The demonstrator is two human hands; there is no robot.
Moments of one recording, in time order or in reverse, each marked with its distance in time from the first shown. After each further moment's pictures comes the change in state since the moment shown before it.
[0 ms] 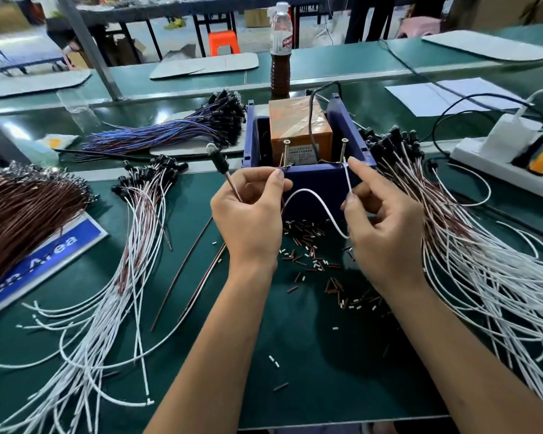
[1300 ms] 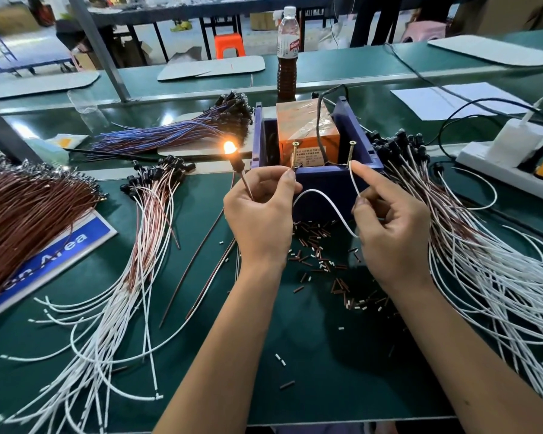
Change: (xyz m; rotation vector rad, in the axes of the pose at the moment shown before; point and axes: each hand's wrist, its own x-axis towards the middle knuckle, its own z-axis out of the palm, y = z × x) left_hand -0.002 0.004 0.001 0.039 -0.044 0.008; right_hand 0.001 0.005 -0.001 0.059 -0.018 0.027
